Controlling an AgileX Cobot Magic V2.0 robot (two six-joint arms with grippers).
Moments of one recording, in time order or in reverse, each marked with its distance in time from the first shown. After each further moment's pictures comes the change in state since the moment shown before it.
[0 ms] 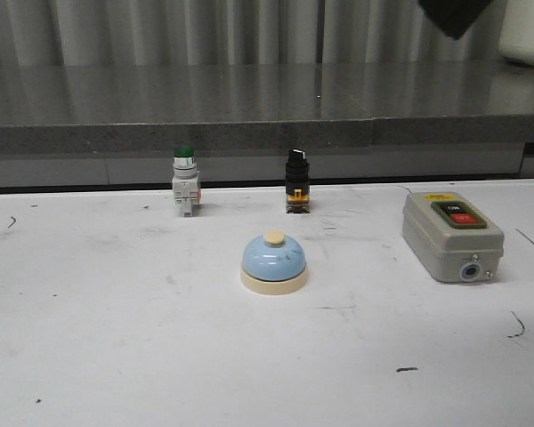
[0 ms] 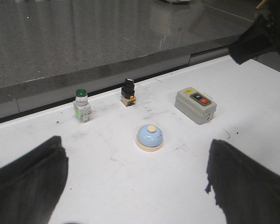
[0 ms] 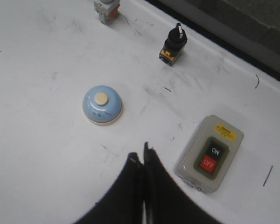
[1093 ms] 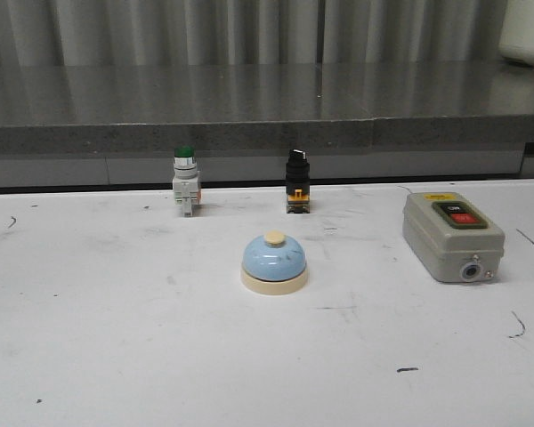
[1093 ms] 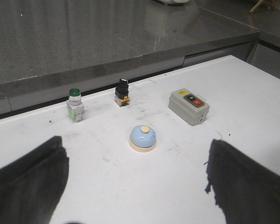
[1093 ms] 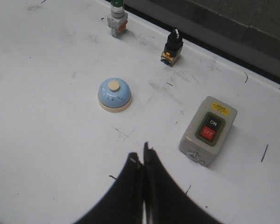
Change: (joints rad) left arm 0.000 -0.001 0.000 -0.032 -0.003 0.000; right arm -0.002 -0.424 0.309 0.037 -0.068 0.002
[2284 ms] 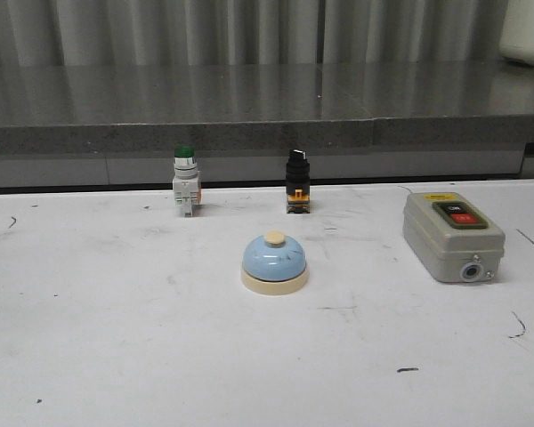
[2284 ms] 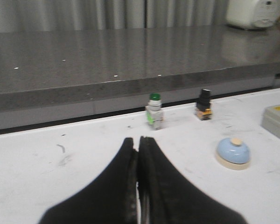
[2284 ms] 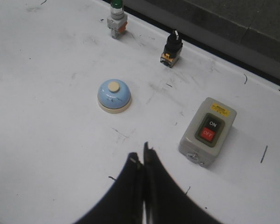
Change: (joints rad) left arm 0.286 -0.225 0.470 0.099 -0.397 0.002; right arm 0.000 0.000 0.000 0.000 -0.002 0.000
